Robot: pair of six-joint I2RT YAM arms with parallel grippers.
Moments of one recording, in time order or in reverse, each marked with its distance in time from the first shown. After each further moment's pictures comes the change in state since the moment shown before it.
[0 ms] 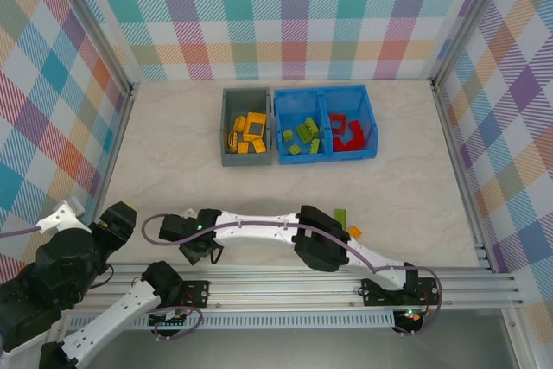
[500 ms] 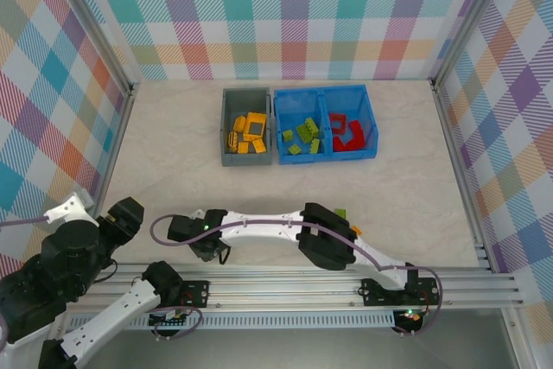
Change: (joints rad) left arm 0.000 0.064 0.017 0.045 0.057 0.082; right arm -0.014 -0.098 -0.168 0.035 0.009 0.018
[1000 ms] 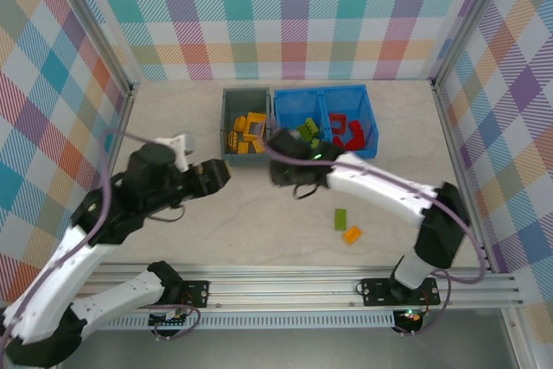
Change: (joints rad) left arm -0.002 0.517 0.017 0.458 0.542 0.183; right arm -0.500 -0.775 -0.586 0.098 0.026 0.017
